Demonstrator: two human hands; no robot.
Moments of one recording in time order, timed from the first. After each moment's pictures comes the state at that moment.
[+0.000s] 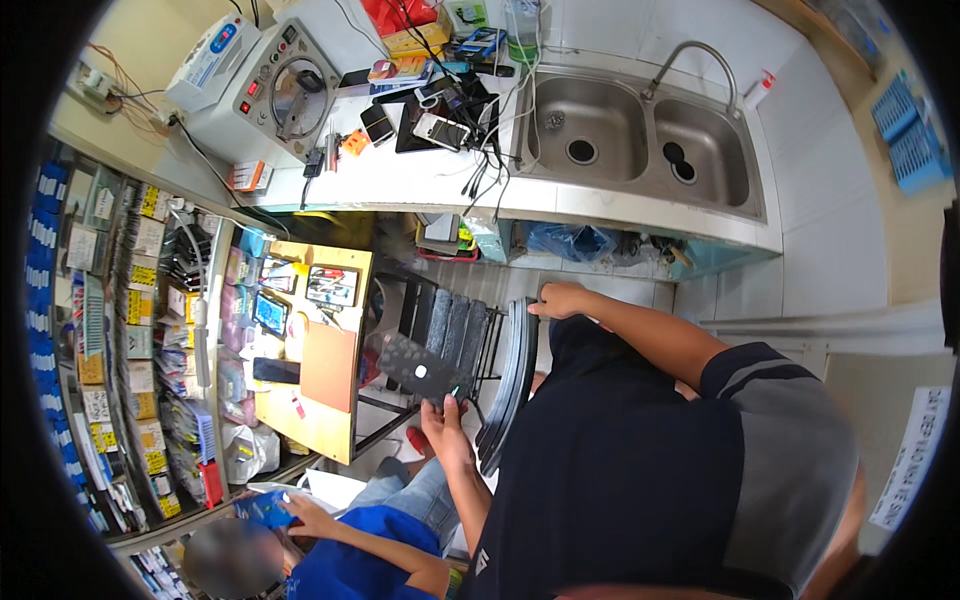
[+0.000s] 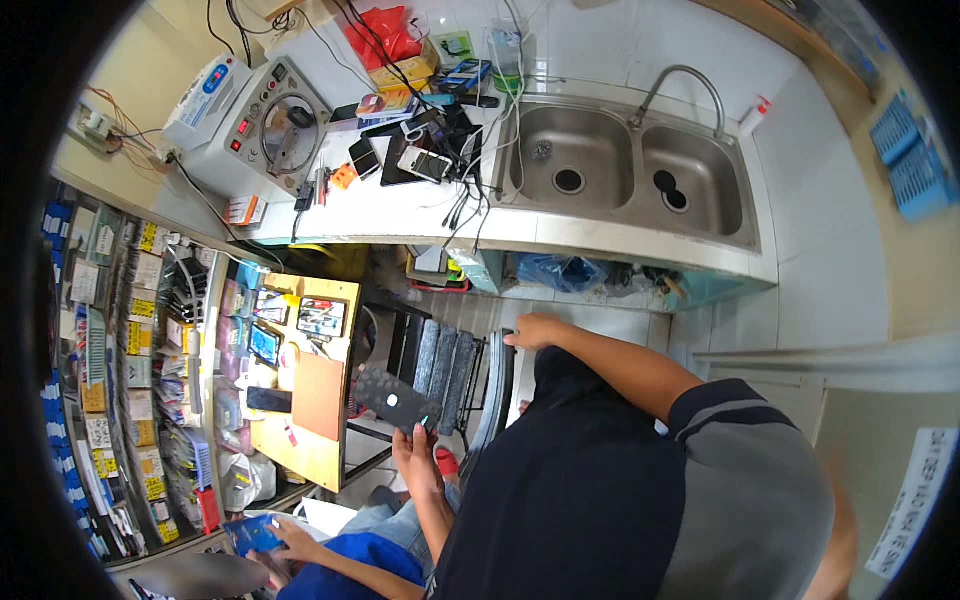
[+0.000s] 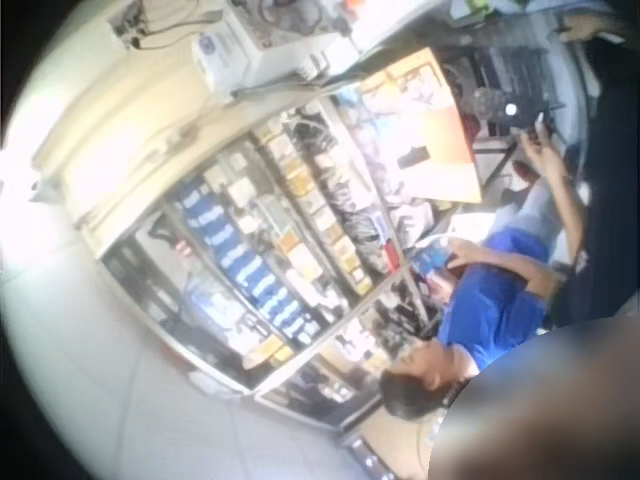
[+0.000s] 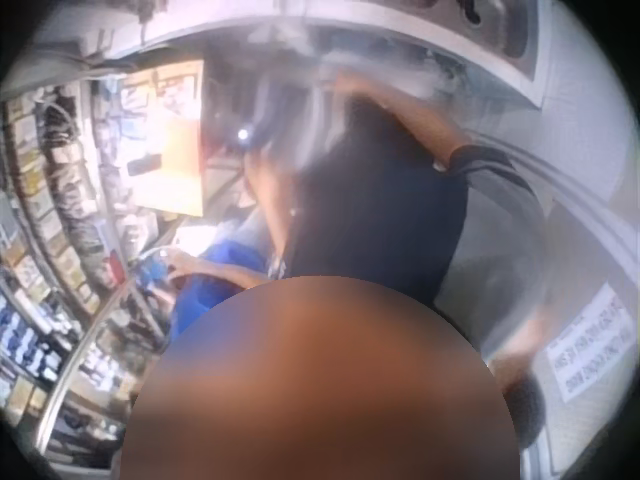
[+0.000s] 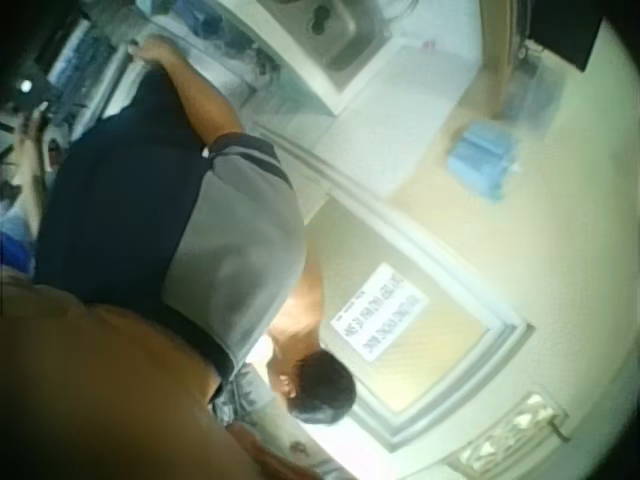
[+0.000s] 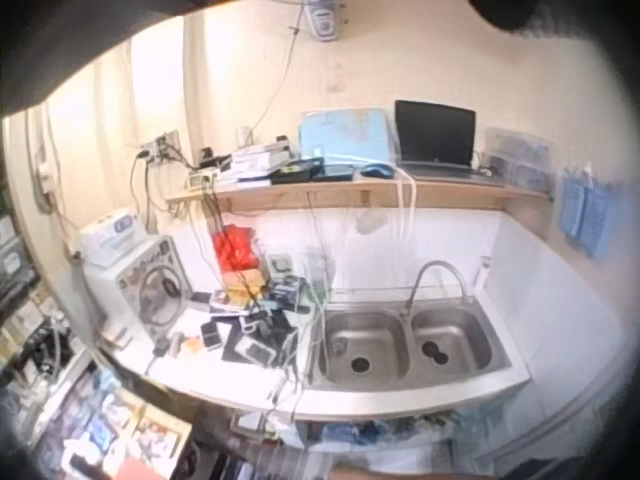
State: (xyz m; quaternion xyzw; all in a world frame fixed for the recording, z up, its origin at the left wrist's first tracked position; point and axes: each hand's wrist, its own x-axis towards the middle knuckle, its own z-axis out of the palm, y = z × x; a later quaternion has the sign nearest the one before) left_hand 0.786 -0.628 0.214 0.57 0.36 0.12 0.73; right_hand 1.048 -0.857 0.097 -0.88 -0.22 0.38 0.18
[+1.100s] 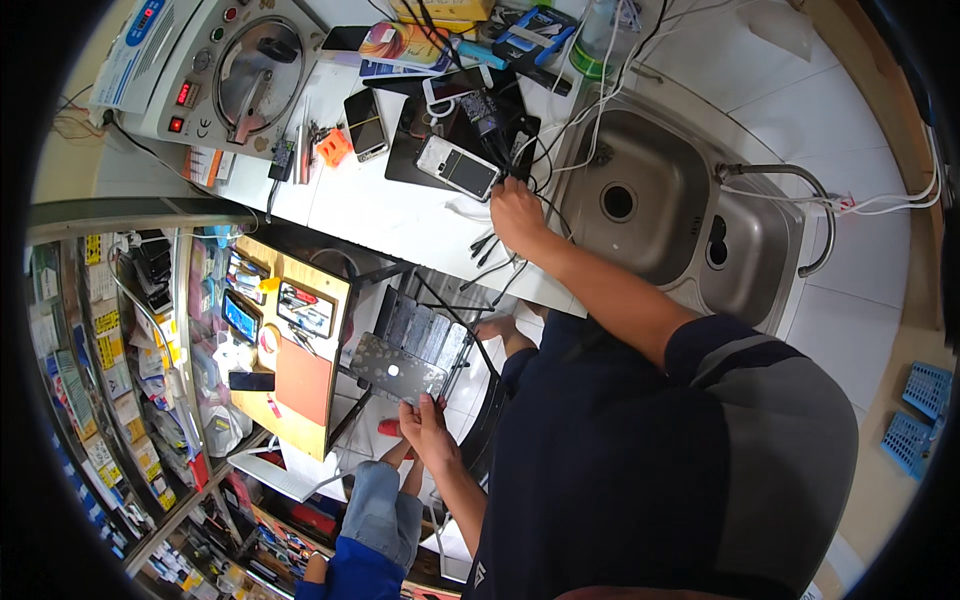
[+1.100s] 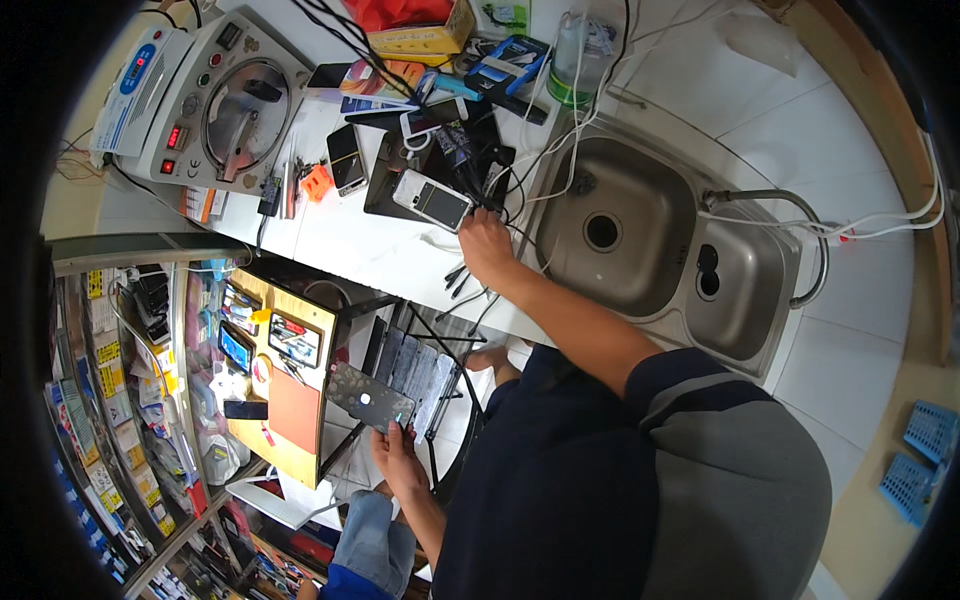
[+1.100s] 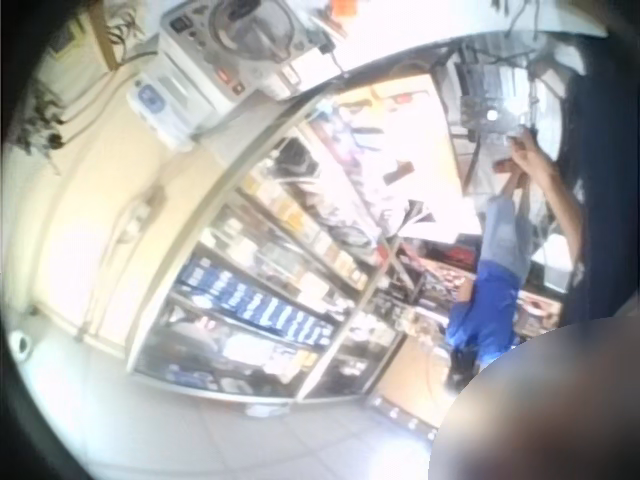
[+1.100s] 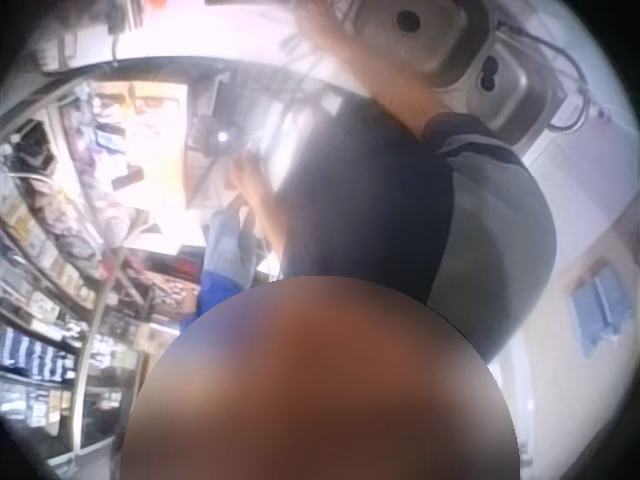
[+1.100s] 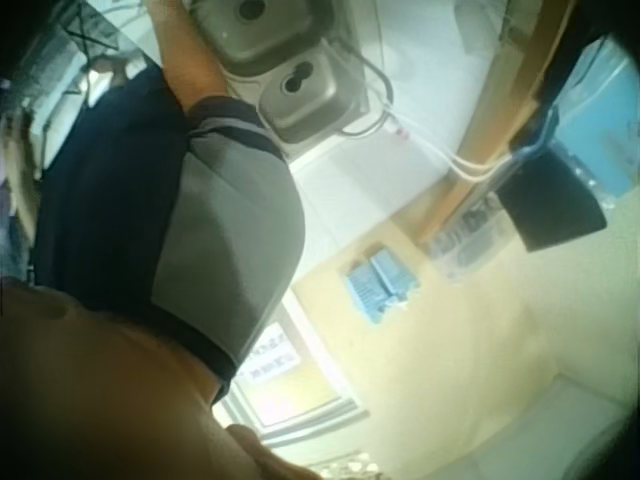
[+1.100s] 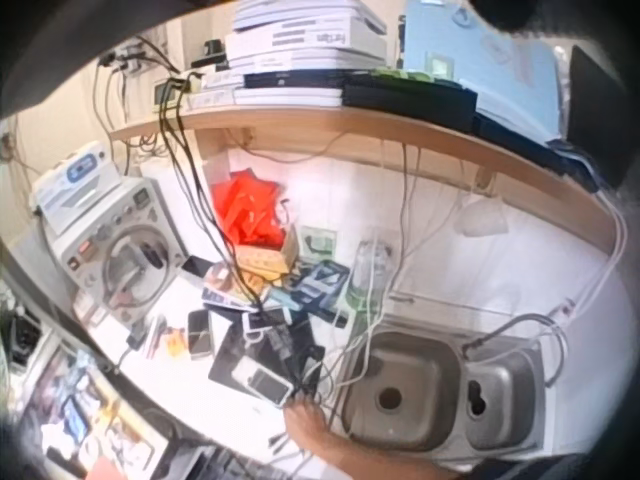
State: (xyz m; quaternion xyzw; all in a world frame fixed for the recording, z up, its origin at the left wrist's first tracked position) left_hand 1.013 -0.649 0.226 0.46 0.52 0.20 0.69; right_hand 1.367 -0.736 0.098 -0.94 -0.29 0.02 0.19
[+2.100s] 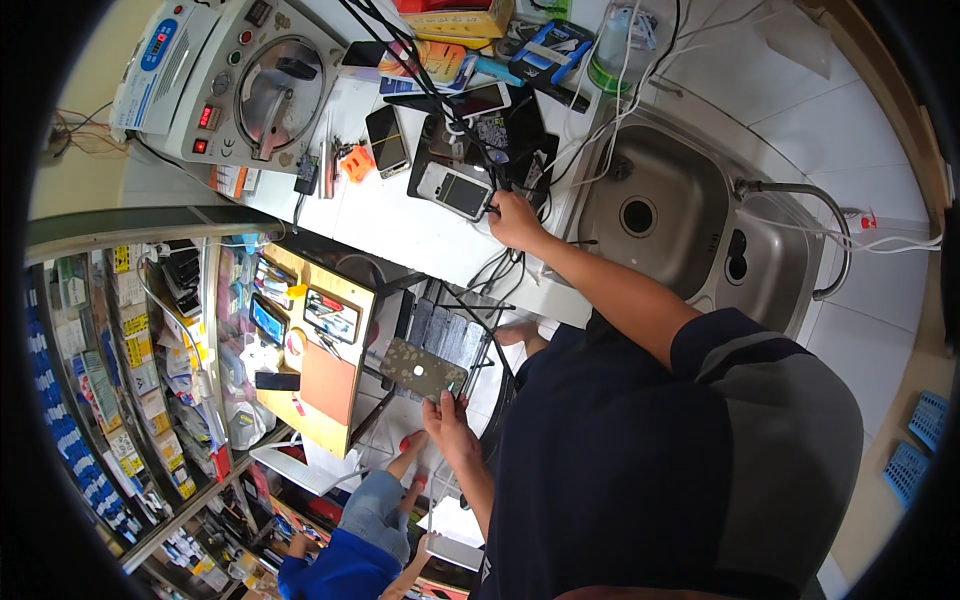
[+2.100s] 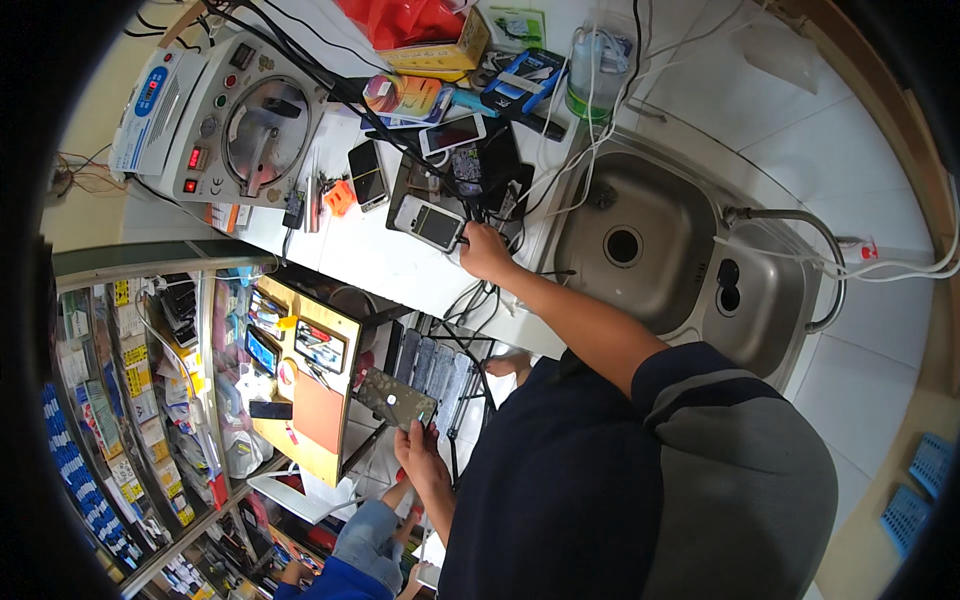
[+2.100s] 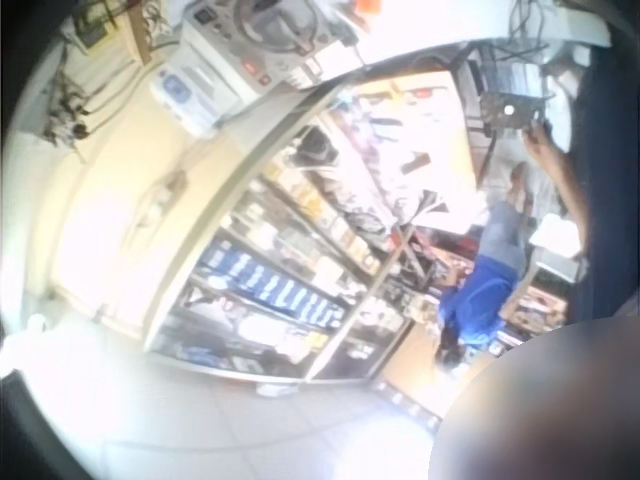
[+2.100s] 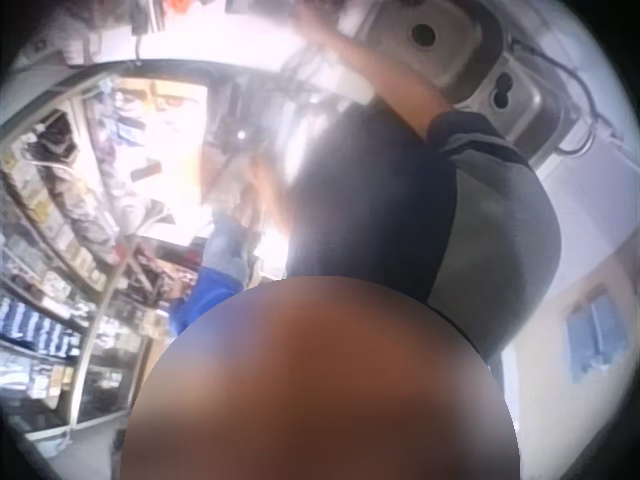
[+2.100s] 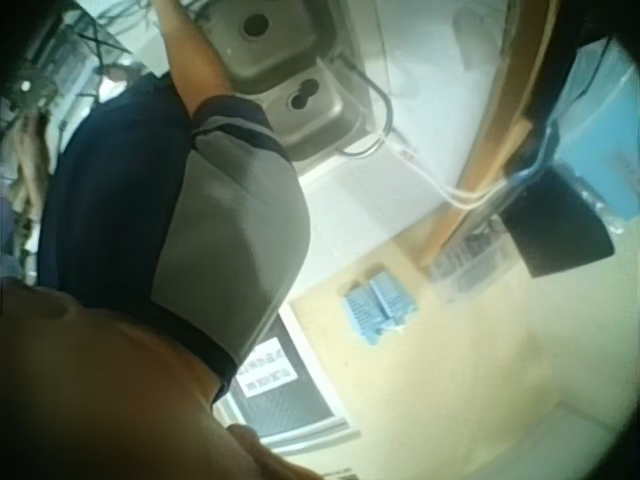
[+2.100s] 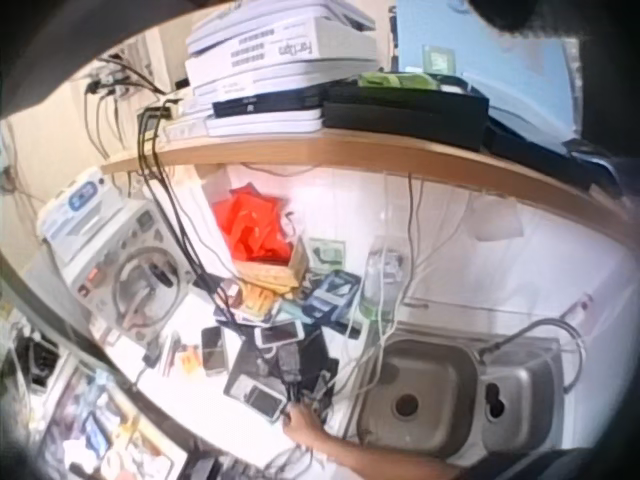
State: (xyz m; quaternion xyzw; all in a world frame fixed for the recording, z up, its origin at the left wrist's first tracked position) left_hand 1.038 -0.660 0.222 0.43 0.55 0.22 0.68; right_hand 1.392 -0.705 0.071 -0.86 -0.18 0.15 0.46
